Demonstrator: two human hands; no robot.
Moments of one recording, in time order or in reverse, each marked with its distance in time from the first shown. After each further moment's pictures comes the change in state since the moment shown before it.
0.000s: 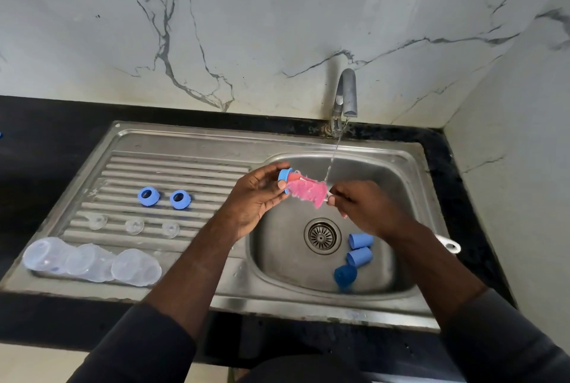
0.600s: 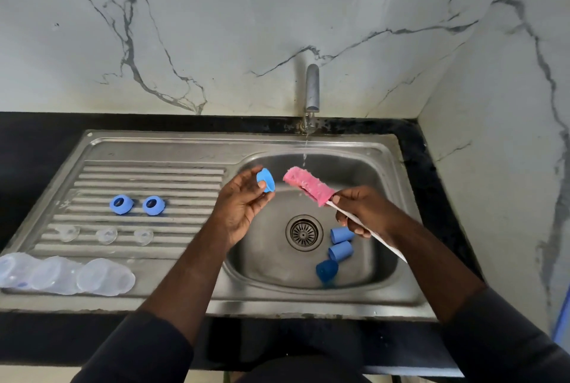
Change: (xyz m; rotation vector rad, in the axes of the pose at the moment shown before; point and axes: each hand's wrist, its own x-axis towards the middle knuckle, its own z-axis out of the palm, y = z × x) left_hand 0.011 -0.030 0.028 -0.217 0.181 -0.018; right_hand -0.033 0.056 -0.010 0.784 -0.107 0.353
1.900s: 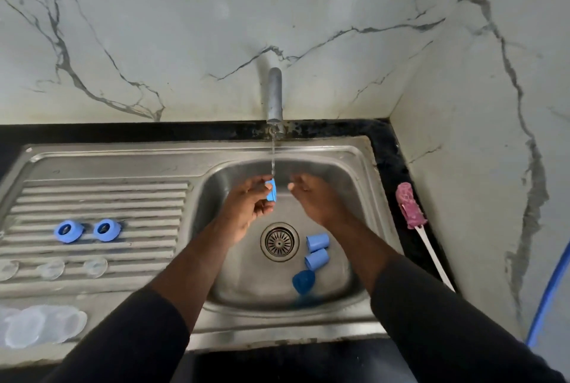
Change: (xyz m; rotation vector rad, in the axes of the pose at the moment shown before) left_hand 0.064 -0.045 0.052 0.393 0.007 -0.161; right_hand 0.084 0.008 0.003 -0.303 0.273 -0.143
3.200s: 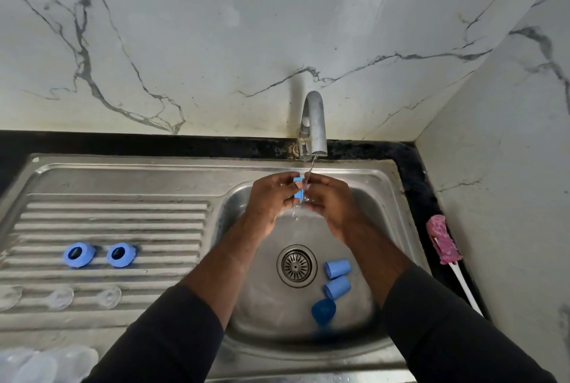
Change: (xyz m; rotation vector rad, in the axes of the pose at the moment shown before) left_hand 0.065 0.038 -0.013 -0.066 -0.021 0.050; right_hand 0.056 -0.039 0.021 0.722 0.028 0.193
